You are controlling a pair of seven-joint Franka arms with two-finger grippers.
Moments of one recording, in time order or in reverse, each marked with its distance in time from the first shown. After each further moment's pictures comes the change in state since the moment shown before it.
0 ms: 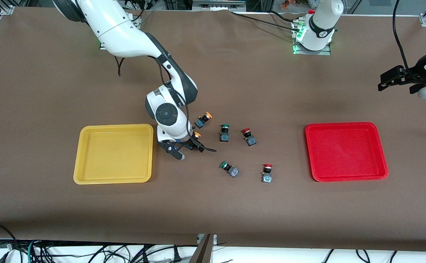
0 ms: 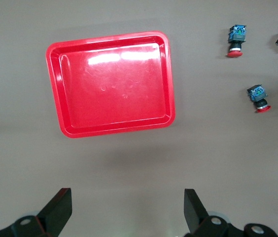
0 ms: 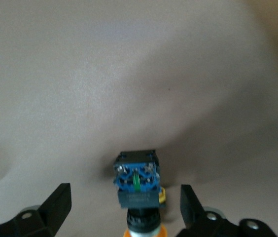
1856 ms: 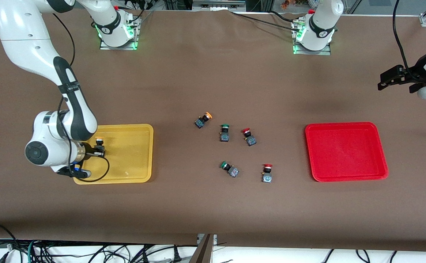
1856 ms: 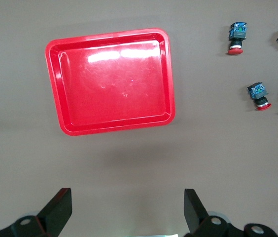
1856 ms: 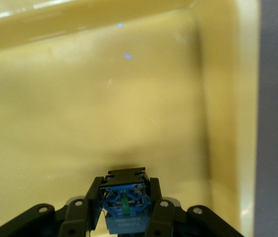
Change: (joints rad) left arm 0.001 0.000 0.000 0.000 0.000 -0.010 0.000; right arm -0.533 -0.088 -0.044 -0.106 -0.050 -0.295 -0.992
